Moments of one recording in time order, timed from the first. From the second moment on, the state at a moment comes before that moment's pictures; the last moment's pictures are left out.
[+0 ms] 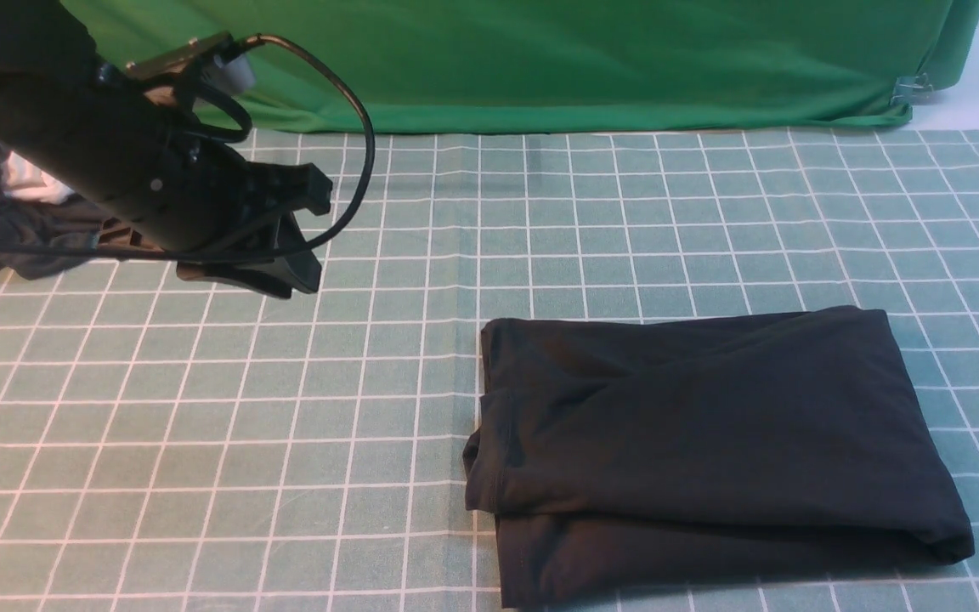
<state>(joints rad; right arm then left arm) 0.07 0.00 0.01 -0.10 0.25 0.02 -0.09 1.60 -1.30 -0.43 1.06 0.12</state>
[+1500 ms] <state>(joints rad) 0.07 0.00 0.01 -0.10 0.24 0.02 -0.09 0.23 -0.25 -0.28 0.37 0.16</state>
